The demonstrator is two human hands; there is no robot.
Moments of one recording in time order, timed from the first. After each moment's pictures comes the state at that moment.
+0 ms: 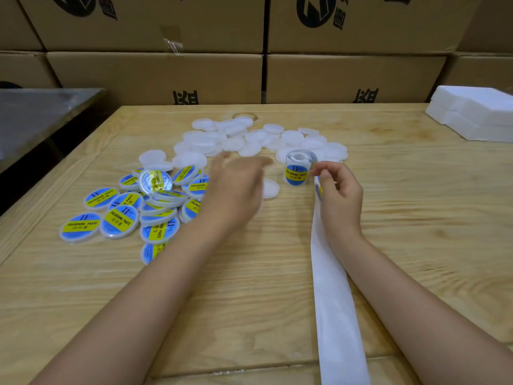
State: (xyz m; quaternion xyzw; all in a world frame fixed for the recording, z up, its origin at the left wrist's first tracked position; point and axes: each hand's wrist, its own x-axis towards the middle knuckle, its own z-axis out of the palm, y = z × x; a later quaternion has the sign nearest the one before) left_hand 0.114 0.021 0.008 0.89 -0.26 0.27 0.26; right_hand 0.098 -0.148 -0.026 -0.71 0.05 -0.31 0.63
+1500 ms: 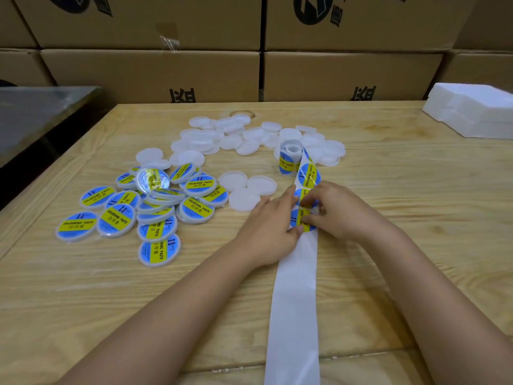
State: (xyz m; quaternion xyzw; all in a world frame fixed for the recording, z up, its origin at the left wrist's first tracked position) left_hand 0.099 -0.022 -0.042 0.91 -0.30 0.02 0.28; right_hand 0.090 -0.175 -0.004 -0.99 -0.07 -0.02 0.15
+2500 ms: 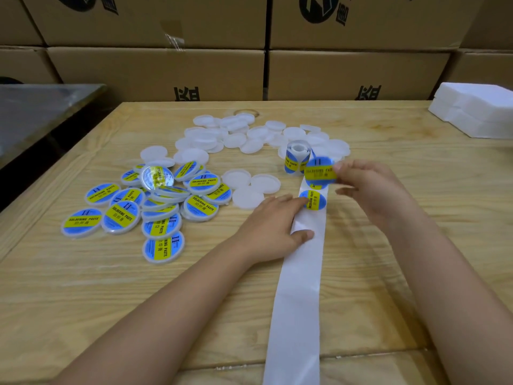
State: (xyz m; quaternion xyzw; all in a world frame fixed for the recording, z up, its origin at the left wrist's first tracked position) left_hand 0.101 -0.016 -0.039 0.91 -0.35 0.03 0.25; right_hand 0.087 -0.192 0.020 -0.74 0.07 -0.05 0.67
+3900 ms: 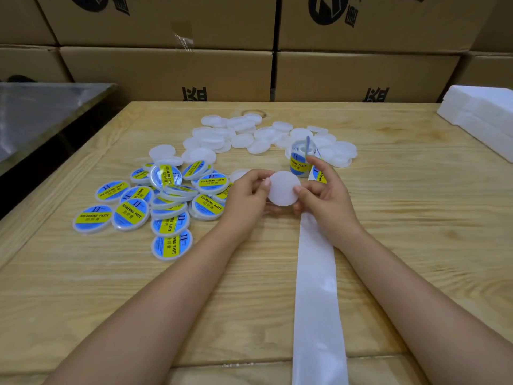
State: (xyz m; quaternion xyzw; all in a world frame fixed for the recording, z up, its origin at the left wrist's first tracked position) left_hand 0.113 0.008 -0.024 0.70 -0.07 0.01 0.71; right_hand 0.102 -0.140 -0.035 -0.69 -0.08 -0.12 0.71
